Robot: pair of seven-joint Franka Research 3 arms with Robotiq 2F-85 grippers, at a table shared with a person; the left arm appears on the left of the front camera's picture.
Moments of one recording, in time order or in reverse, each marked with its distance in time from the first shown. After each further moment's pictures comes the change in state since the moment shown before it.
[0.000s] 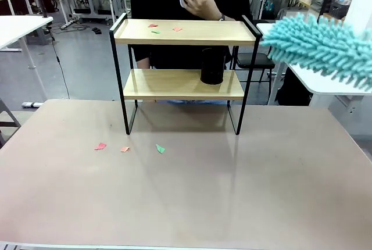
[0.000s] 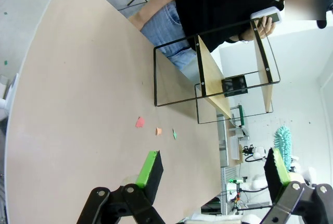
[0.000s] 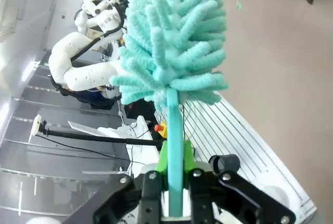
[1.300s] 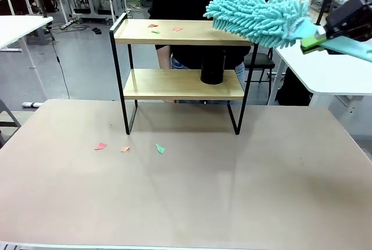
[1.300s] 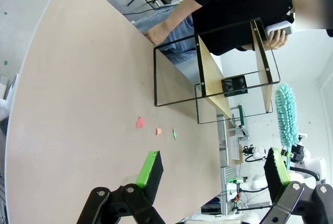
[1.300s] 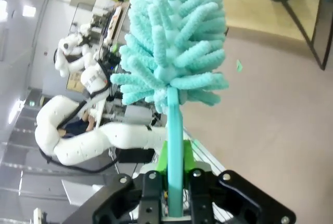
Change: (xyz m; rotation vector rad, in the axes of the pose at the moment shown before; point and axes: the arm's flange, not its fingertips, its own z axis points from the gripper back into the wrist) left arm 0.000 0.000 0.000 0.000 0.000 0.000; right arm 0.139 0.035 -0.116 -0.101 -0.167 -0.065
